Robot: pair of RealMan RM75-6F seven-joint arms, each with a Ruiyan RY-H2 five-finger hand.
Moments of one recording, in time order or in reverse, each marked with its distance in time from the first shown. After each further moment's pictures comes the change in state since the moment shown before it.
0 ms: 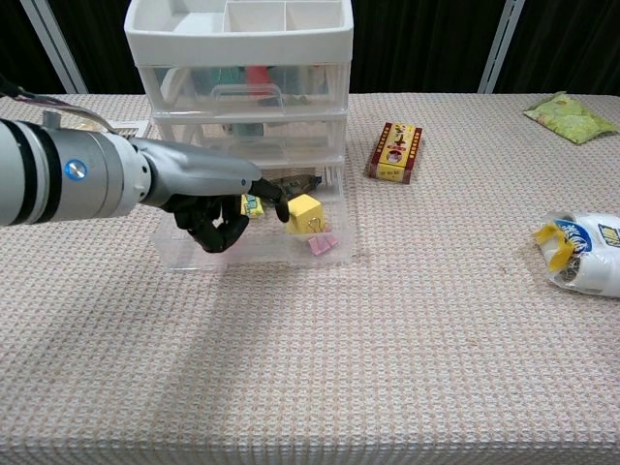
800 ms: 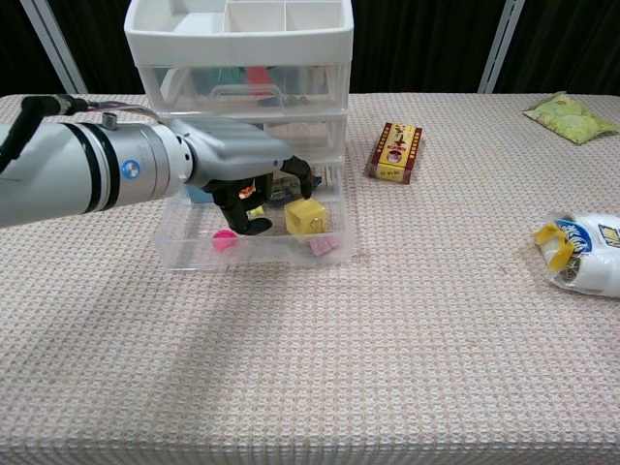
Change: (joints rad) left arm 0.007 -0.129 -0.018 0.274 0.220 -0.063 -0.017; right arm -0.011 0.002 -0.002 0.006 0.006 0.005 0.007
